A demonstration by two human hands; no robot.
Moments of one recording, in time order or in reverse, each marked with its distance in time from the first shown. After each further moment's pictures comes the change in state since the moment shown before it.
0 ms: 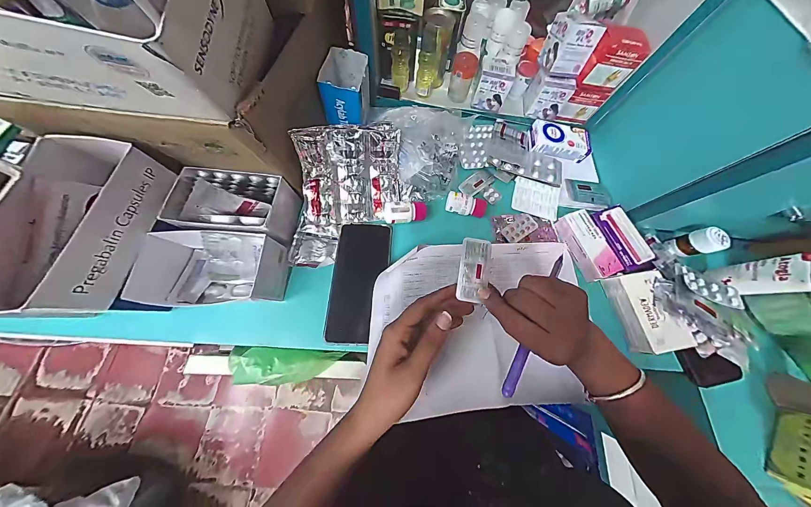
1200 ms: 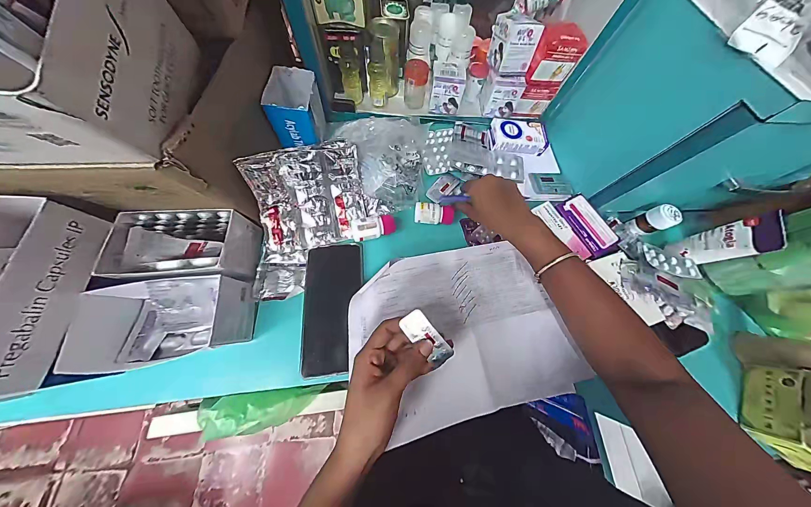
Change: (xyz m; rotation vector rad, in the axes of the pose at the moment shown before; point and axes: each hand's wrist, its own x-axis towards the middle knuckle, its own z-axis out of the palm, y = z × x) left_hand -0.013 -0.015 -0.003 -0.208 0.201 -0.228; right_hand 0.037 0.131 0.054 -0.078 -0.957 0.942
